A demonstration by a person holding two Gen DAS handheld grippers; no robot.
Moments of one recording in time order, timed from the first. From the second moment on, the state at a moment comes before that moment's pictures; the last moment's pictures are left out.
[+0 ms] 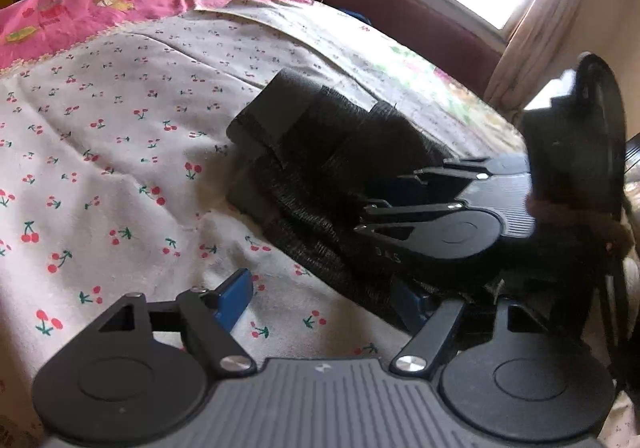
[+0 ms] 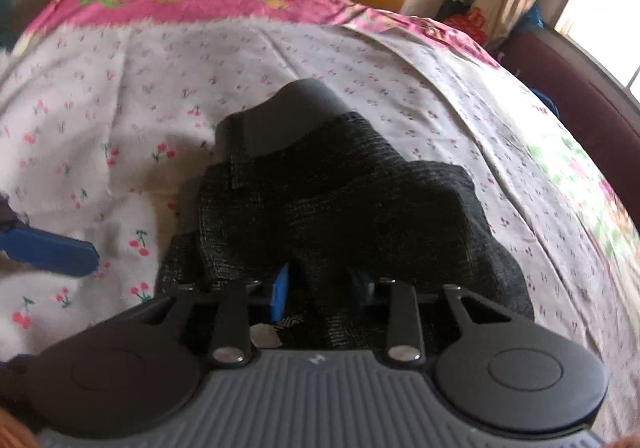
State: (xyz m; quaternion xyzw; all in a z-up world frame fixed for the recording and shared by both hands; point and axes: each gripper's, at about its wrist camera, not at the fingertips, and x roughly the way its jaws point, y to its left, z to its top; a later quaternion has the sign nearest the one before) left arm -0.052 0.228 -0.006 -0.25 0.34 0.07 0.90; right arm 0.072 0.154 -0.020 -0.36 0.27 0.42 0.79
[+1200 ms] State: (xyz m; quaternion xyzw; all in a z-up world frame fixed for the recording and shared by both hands) left arm -0.052 0.217 -0.003 -0.23 0.34 0.05 0.91; right arm 0.071 0.134 -0.002 -0.33 0.30 0.45 0.77
